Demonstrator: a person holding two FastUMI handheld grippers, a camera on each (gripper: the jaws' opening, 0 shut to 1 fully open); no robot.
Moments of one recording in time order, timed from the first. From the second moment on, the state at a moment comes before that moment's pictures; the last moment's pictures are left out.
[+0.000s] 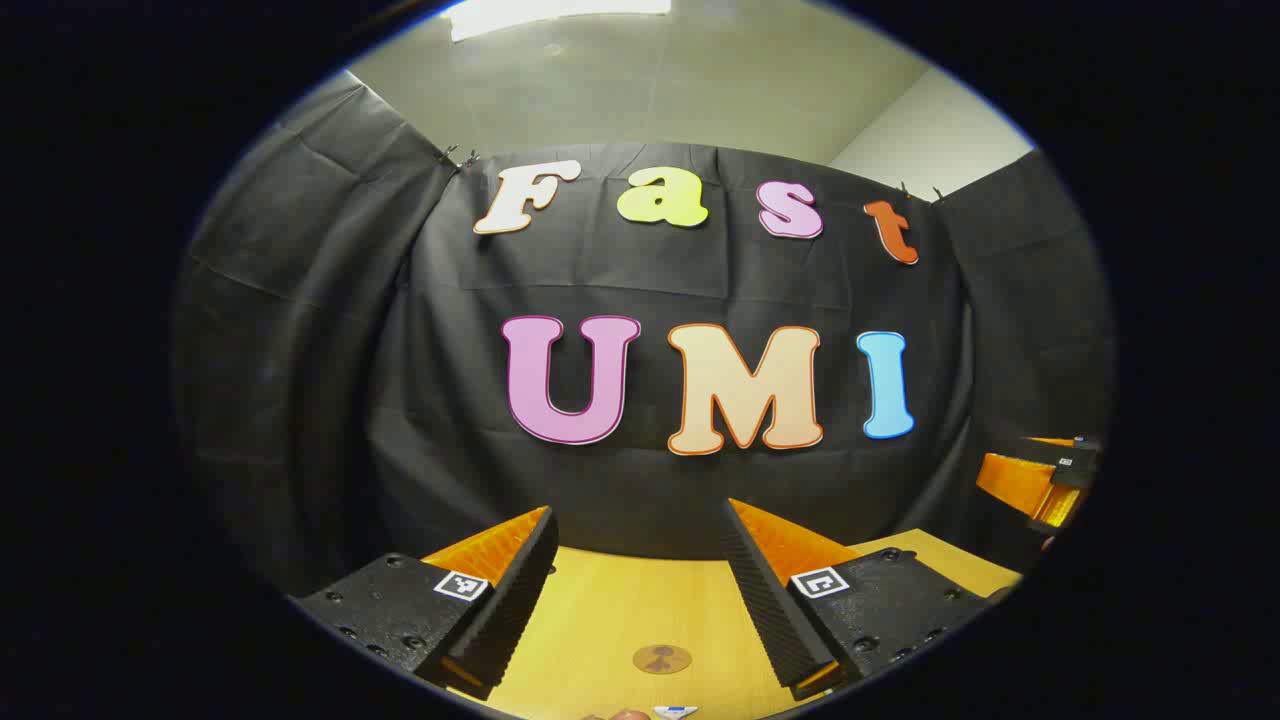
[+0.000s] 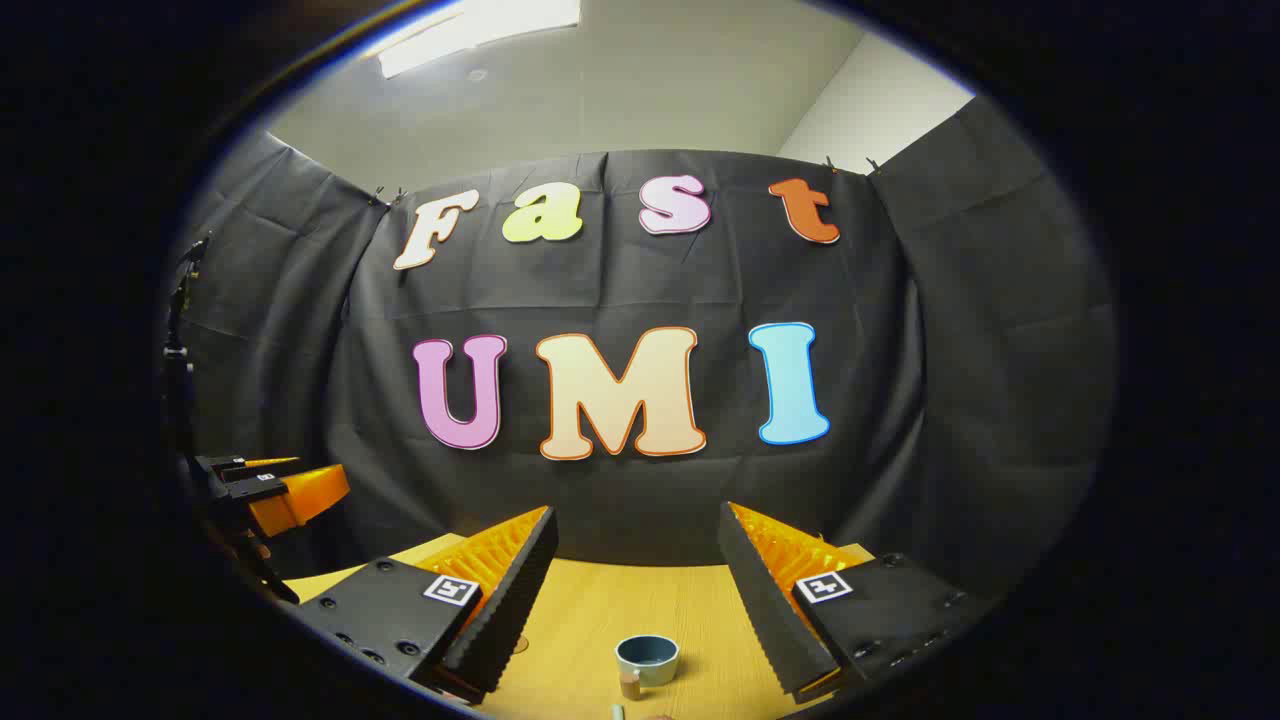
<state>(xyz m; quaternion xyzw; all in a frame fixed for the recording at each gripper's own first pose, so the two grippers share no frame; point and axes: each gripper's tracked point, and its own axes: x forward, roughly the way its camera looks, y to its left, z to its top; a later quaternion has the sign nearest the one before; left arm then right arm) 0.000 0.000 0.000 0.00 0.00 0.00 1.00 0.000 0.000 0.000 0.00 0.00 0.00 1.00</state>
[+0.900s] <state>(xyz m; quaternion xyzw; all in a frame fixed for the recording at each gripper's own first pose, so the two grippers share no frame) 0.005 0.018 -0.017 0.01 0.01 0.01 1.00 -0.003 0.002 -0.025 -0.02 0.03 -0.01 1.00</state>
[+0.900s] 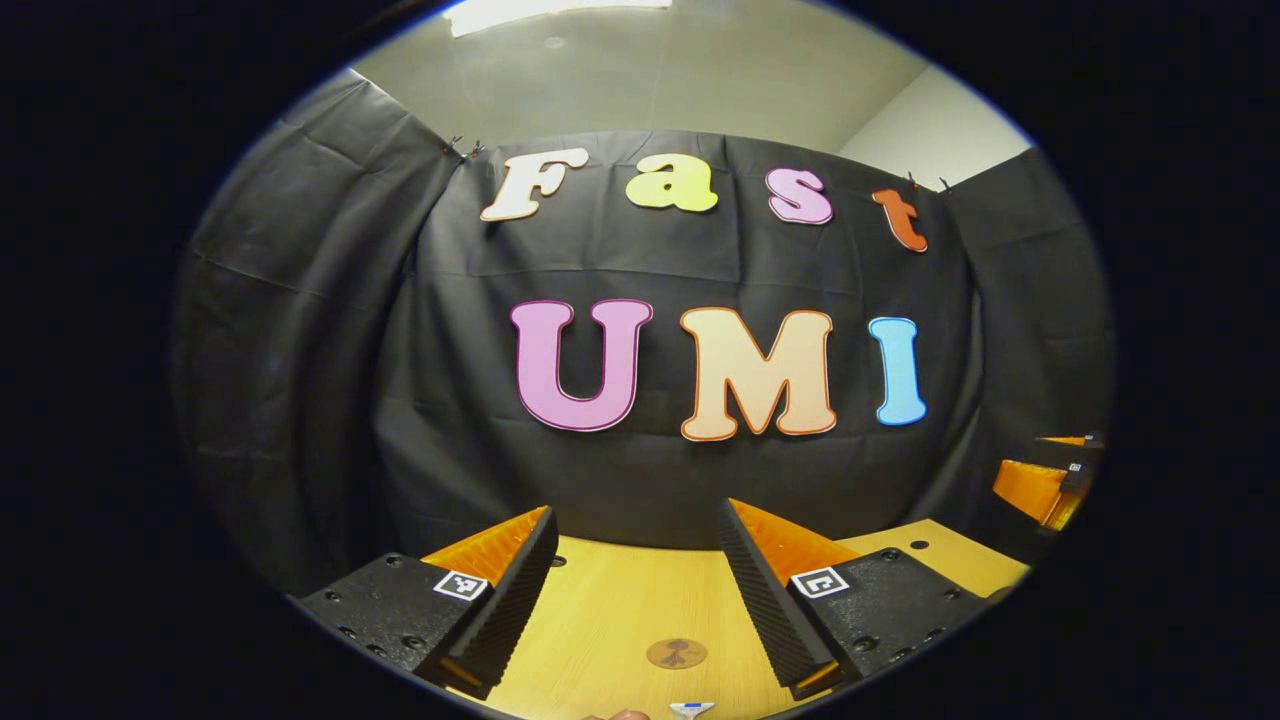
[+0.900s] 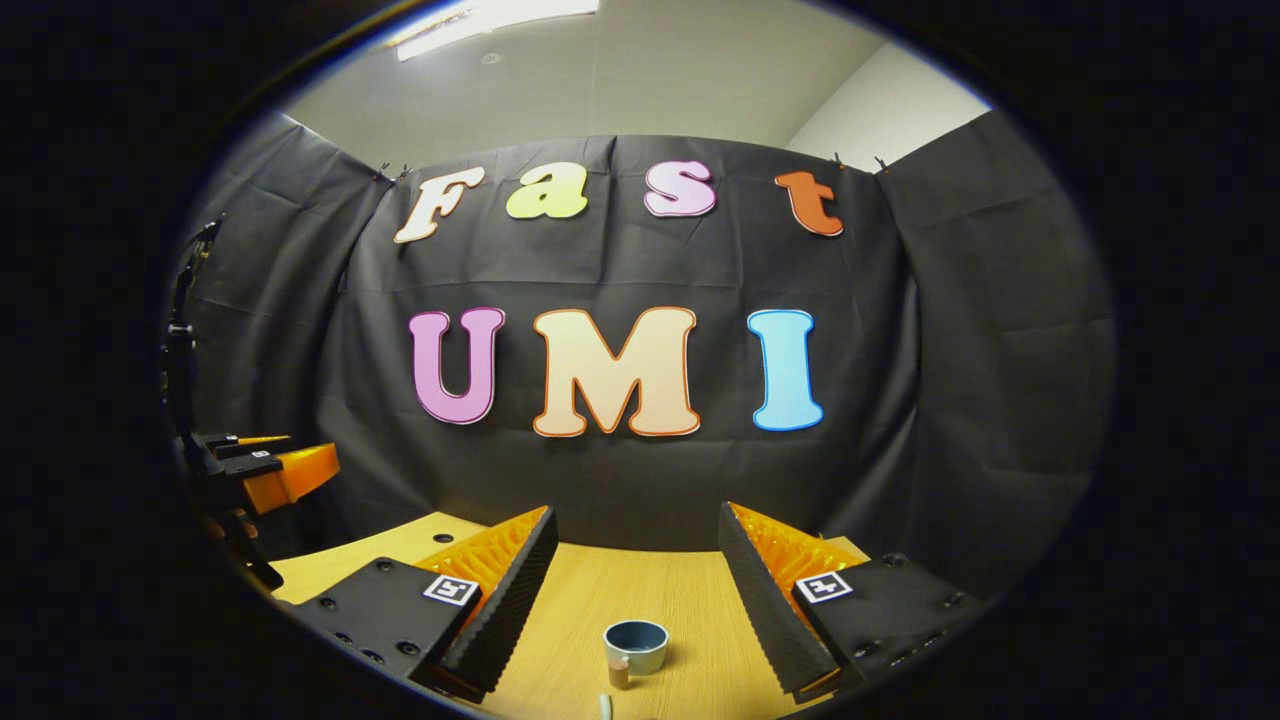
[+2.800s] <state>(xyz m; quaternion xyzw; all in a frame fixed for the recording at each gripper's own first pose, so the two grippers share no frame) -0.024 0.077 -0.054 0.04 0.07 0.09 0.99 -0.069 0.006 -0.394 -0.08 0.58 0.05 0.81</state>
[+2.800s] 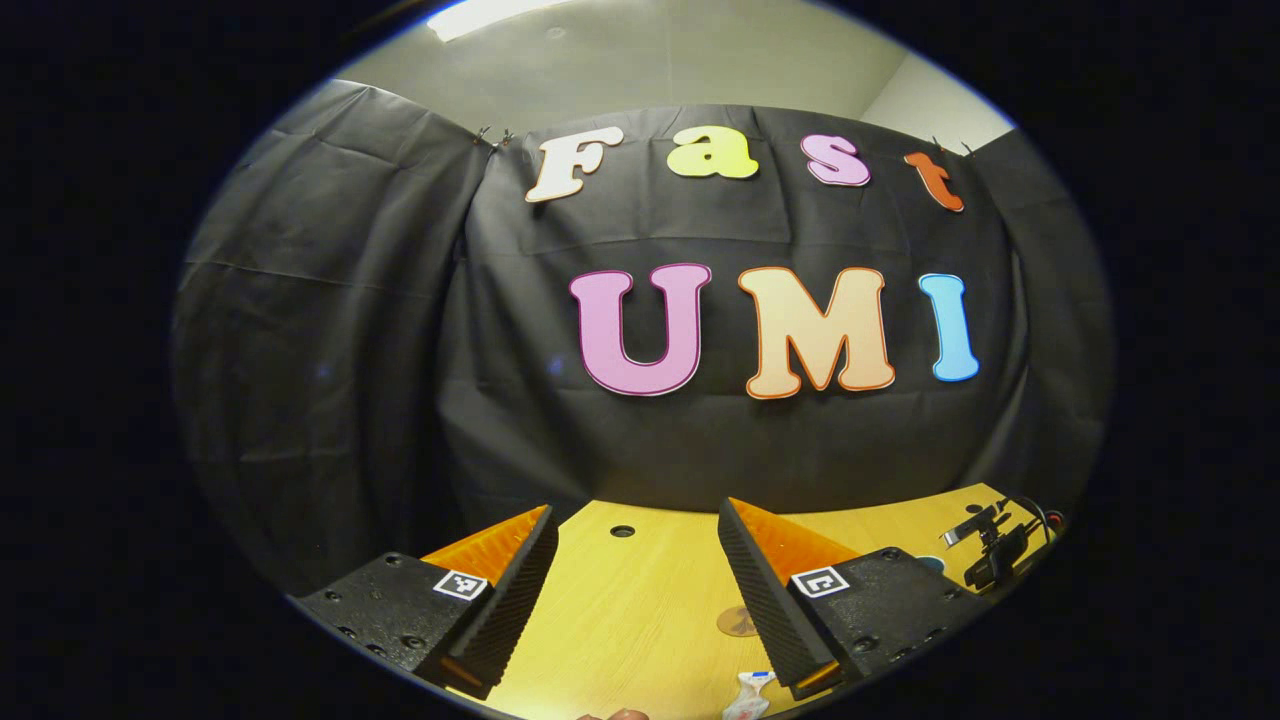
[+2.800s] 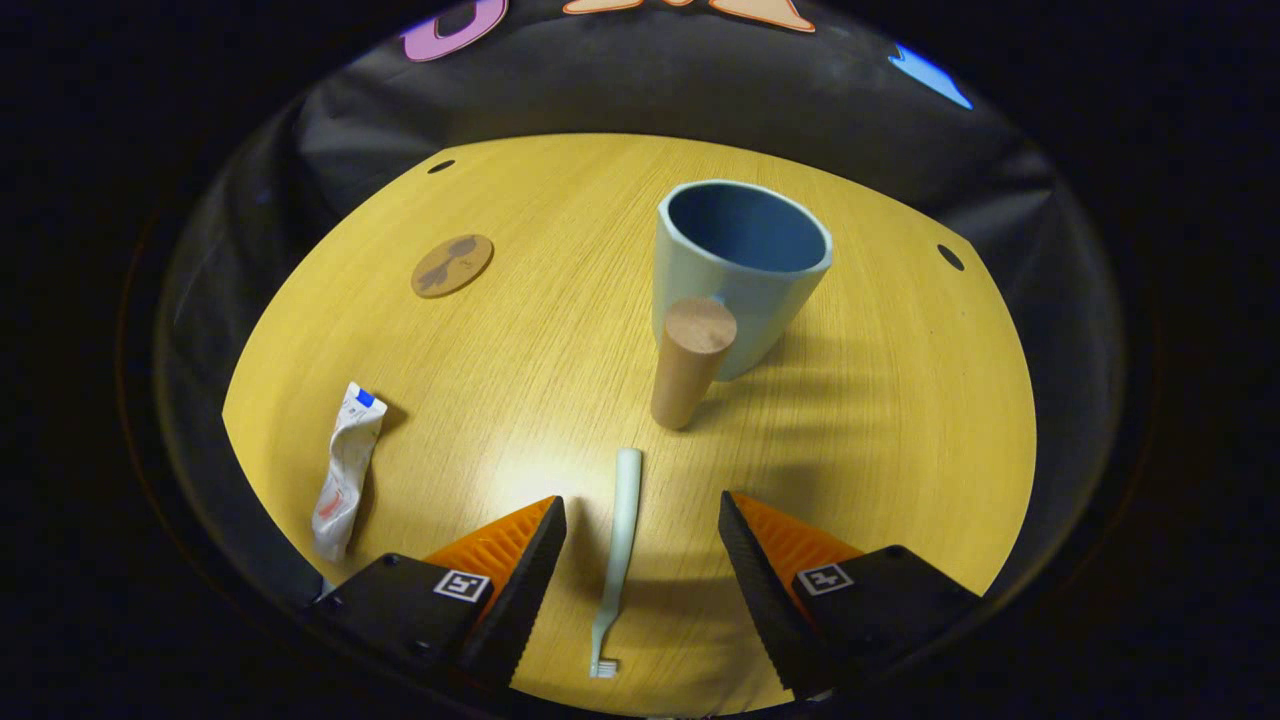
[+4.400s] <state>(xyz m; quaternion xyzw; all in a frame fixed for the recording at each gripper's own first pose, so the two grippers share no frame) -0.040 -0.021 -0.239 0.04 0.30 -0.09 0.95 -0.074 0.016 -0.402 -0.04 0.59 0.07 0.80</state>
